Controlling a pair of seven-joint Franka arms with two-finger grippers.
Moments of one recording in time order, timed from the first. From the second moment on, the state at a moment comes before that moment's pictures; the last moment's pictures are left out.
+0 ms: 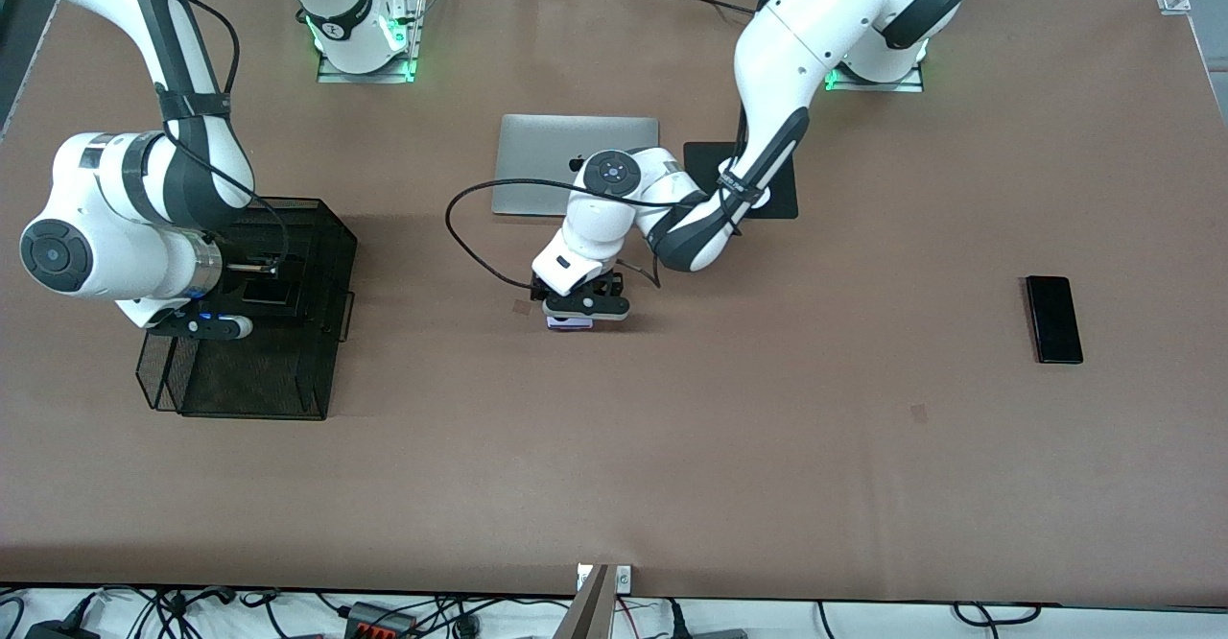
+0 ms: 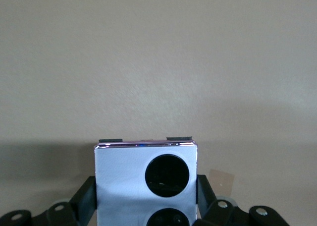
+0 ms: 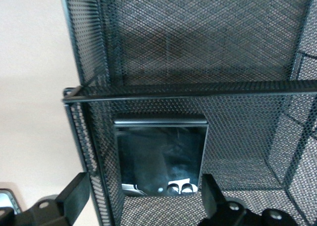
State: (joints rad) left arm -0.61 0.99 -0.29 -1.28 0.33 2.54 -1.04; right arm 0.09 0.35 -0.10 -1.81 0.03 1.87 0.03
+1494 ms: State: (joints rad) left arm -0.39 0.80 -0.21 -1.15 0.19 2.08 -0.36; right arm 0.12 0.35 -0.09 -1.49 0.07 1.71 0.02
